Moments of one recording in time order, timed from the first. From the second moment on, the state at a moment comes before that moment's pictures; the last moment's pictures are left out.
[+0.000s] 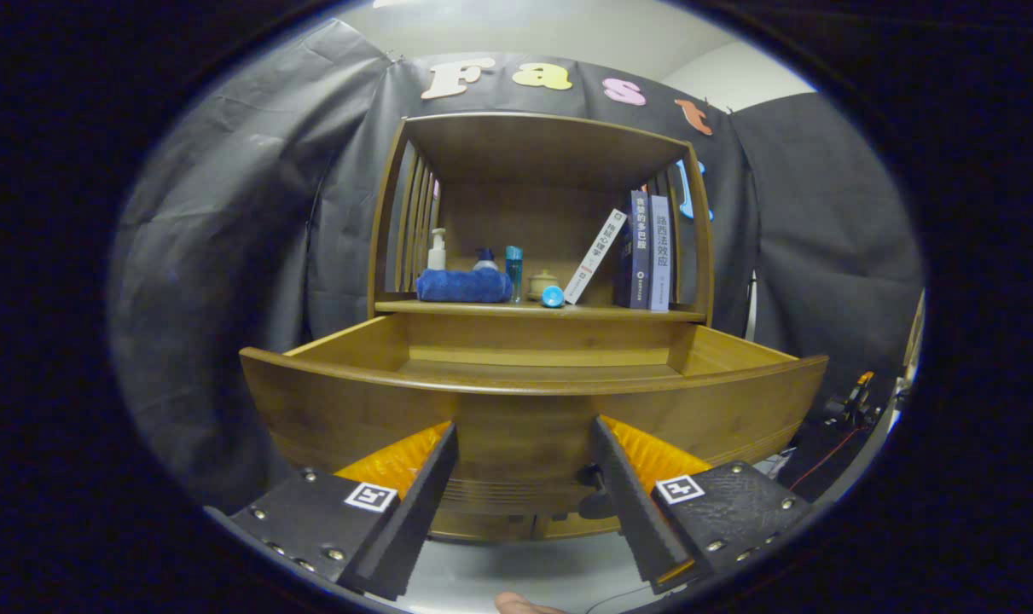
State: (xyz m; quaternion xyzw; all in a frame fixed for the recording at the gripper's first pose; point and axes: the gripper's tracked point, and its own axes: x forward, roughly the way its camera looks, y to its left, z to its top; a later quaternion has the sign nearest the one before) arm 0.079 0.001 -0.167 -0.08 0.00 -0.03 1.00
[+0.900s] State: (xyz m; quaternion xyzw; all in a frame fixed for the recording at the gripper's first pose) arm 0.185 0.006 -0.149 -0.05 -0.04 -0.03 1.00
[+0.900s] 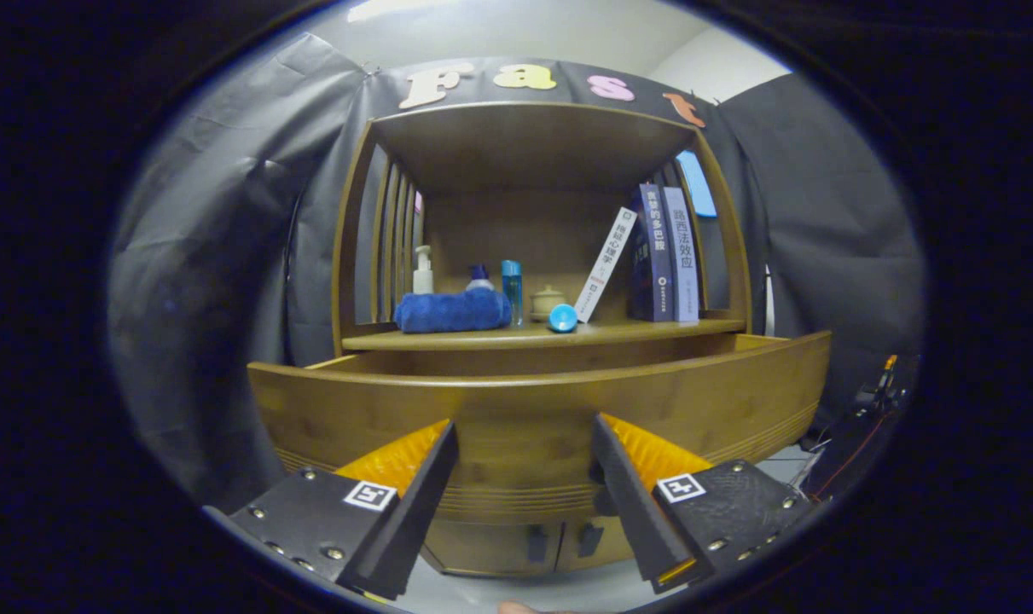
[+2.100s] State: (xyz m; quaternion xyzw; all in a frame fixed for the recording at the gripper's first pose) arm 0.280 0.025 -0.174 -0.10 0.00 0.01 1.00
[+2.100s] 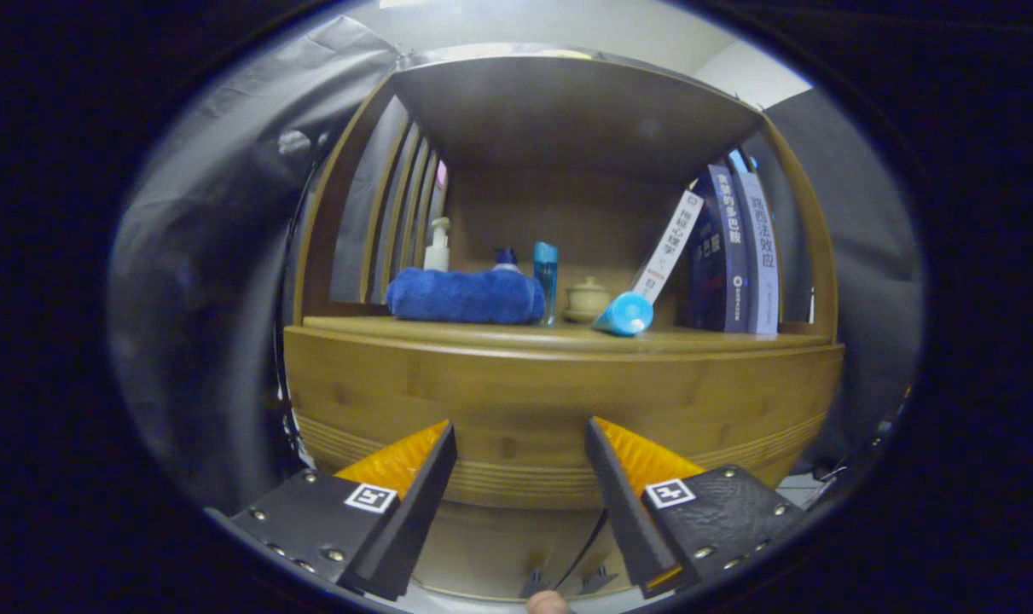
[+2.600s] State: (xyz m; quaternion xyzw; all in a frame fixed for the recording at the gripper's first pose) arm 0.179 -0.002 -0.098 0.00 0.07 -0.01 1.00
